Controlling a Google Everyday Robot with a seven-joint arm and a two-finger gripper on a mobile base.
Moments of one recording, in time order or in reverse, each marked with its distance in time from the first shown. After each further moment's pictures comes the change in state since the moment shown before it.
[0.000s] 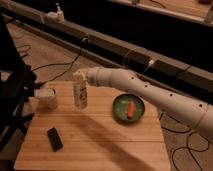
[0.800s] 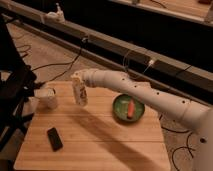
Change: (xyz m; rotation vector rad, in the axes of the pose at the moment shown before) arm -0.023 0.020 0.049 0.003 0.009 -0.134
